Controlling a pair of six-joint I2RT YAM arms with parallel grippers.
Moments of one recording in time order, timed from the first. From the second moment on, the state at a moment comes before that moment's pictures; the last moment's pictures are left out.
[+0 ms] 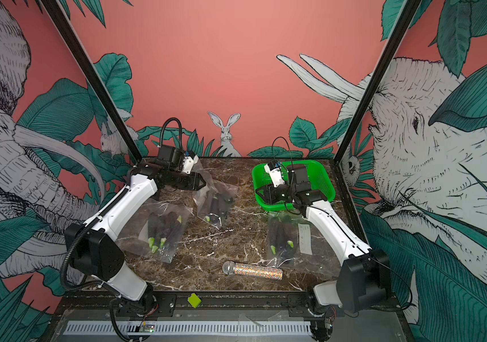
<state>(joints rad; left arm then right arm) -0.34 1.62 1.53 -0.84 0.27 -0.15 0.28 1.38 1.08 -0.36 -0.52 0.05</state>
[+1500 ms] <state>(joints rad) -0.01 1.48 0.42 0.64 -0.13 0.05 -0.07 1.43 0.44 0.66 0.06 0.03</state>
